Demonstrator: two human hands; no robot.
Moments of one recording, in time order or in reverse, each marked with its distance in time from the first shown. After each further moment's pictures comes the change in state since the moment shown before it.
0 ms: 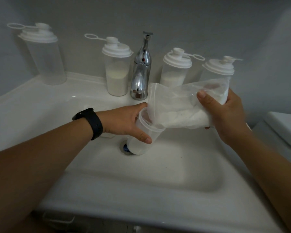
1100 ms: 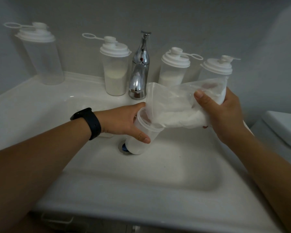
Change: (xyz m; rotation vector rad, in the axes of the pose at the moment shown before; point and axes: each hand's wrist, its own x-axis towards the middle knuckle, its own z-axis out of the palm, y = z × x) left_hand -0.003 0.006 0.001 -0.005 0.002 -0.016; right_hand 0.000 0.003 -0.001 -0.024 0.008 -0.026
